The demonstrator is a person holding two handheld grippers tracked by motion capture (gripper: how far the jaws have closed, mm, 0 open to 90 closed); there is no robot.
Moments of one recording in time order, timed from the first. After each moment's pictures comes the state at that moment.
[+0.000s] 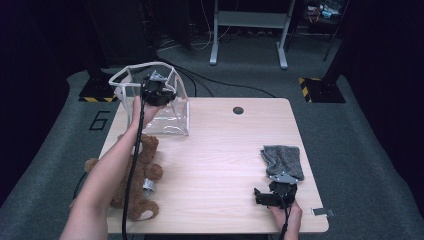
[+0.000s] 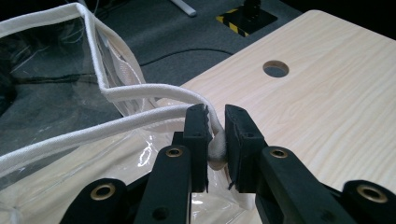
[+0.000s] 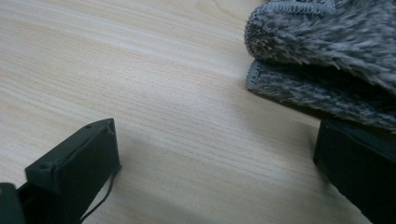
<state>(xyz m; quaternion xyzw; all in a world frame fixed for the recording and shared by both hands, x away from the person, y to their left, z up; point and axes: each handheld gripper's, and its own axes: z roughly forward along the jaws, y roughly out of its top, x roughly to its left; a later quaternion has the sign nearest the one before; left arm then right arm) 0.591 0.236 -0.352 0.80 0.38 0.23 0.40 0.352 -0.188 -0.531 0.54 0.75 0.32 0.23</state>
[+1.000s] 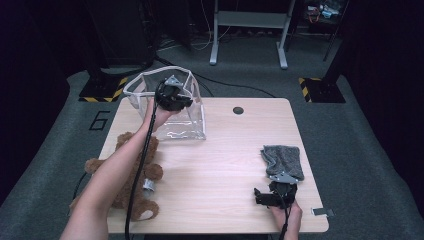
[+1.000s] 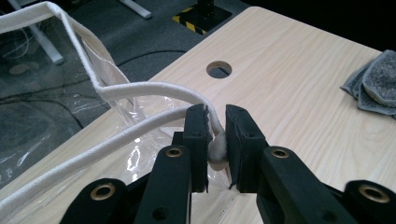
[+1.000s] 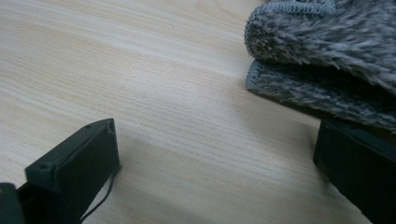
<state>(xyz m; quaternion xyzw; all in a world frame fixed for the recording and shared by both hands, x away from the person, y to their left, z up) 0.579 0.191 -0.352 0.84 0.30 0.18 0.41 0.352 -0.188 -0.531 0.54 0.75 0.32 0.23</state>
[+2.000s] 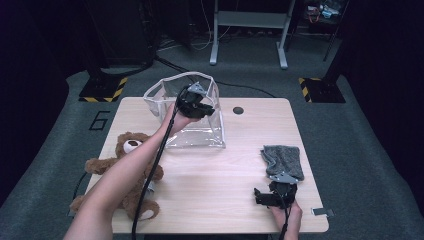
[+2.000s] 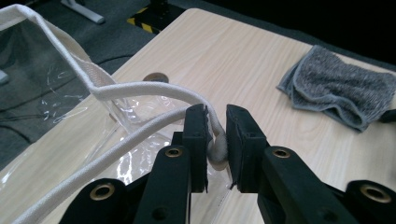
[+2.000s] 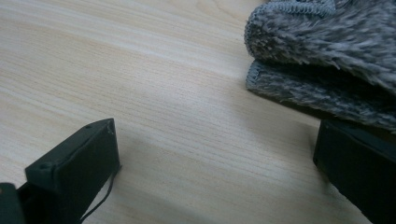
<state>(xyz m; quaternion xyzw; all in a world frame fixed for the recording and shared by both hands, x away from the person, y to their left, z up) 0.555 0.125 -0.351 0.86 0.24 0.13 0.43 0.353 -0.188 -0.531 0.54 0.75 0.32 0.23</state>
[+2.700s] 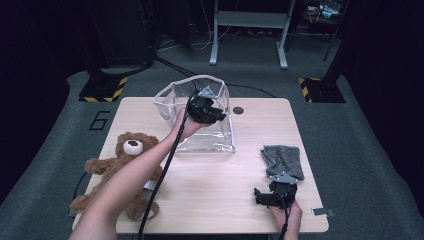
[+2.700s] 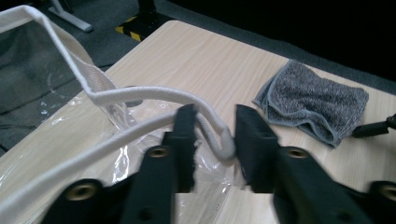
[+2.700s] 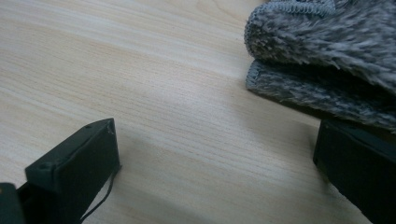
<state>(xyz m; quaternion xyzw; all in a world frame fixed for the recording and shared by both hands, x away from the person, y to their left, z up) 0.539 0.102 -0.349 0.85 0.25 0.13 0.44 0.353 -0.189 -0.531 0.53 0.75 0.32 0.23</state>
